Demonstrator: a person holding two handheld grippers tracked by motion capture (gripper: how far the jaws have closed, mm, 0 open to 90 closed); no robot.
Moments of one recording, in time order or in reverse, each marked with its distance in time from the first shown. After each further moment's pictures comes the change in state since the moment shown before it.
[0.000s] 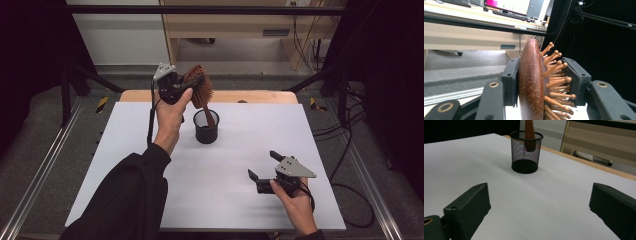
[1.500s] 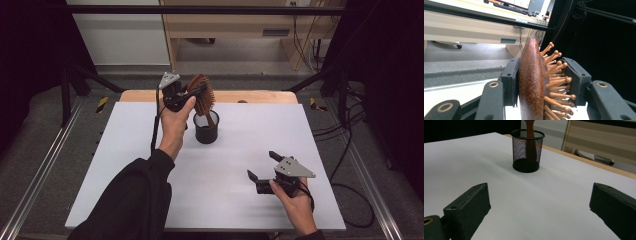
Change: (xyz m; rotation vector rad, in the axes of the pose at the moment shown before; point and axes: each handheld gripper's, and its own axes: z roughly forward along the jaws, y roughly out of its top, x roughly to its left) left arm 0.003 -0.027 0.008 0.031 0.002 -0.036; right arm 0.001 -0.001 0.001 0.007 0.009 0.003
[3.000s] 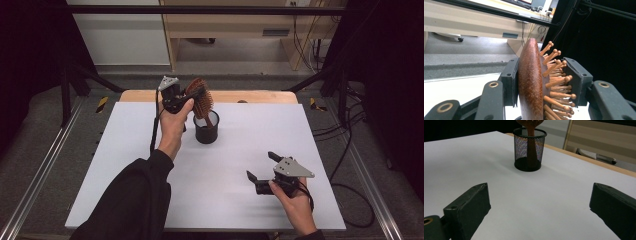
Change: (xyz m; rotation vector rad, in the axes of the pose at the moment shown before) left arm 0.017 -0.013 0.006 0.029 0.014 -0.036; right arm 0.001 -0.001 0.001 0.009 0.010 0.001
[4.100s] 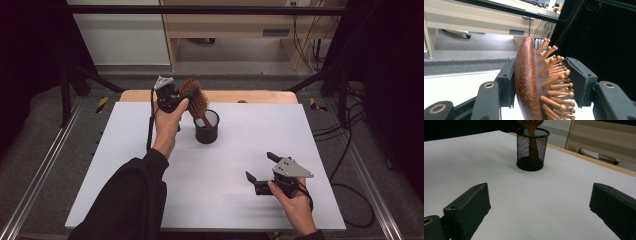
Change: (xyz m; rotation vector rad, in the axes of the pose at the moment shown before) left arm 0.017 0.000 -0.002 0.027 0.045 0.006; right arm 0.002 0.000 0.001 0.002 0.014 -0.003
